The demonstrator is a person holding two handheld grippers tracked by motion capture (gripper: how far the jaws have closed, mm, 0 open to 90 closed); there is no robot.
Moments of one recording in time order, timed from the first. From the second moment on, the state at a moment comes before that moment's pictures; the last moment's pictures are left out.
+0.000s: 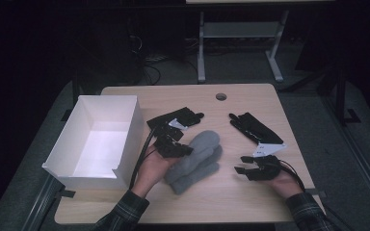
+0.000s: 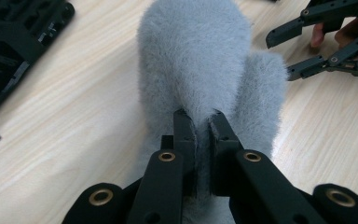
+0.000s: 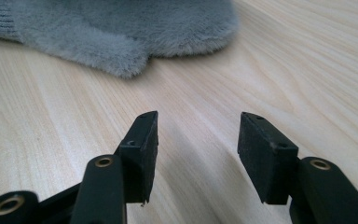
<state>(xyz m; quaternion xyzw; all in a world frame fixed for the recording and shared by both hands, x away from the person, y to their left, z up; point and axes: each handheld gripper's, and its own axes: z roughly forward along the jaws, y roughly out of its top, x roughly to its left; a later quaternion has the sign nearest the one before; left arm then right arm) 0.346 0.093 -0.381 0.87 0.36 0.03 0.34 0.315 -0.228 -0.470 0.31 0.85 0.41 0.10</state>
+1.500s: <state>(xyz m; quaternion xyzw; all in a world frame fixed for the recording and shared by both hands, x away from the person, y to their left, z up) 0.308 0.140 -0.401 0.89 0.30 0.06 0.35 0.315 -0.222 -0.476 0.30 0.87 0.39 0.09</state>
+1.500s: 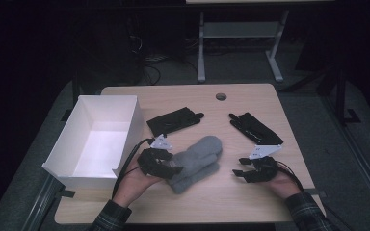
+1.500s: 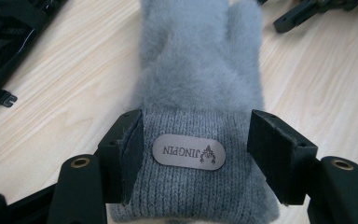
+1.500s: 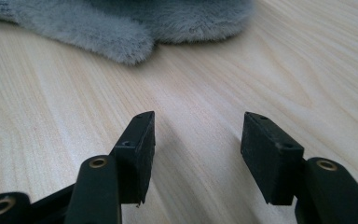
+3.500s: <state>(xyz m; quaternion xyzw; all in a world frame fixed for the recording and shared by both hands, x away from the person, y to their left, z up) 0.338 0.121 -0.386 0.86 0.27 0.06 0.42 0.314 -0.217 -0.480 0.28 0.87 0.39 0.11</state>
